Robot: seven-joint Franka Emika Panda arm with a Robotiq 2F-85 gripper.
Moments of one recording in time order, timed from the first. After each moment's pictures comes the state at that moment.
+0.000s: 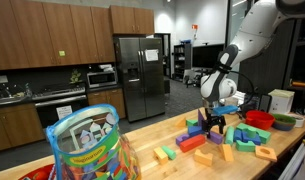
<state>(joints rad) 0.01 0.14 -0.01 -2.59 0.15 2.50 0.07</state>
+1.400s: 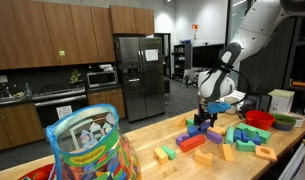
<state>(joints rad) 0.04 0.12 0.00 -2.58 0.06 2.67 0.20</state>
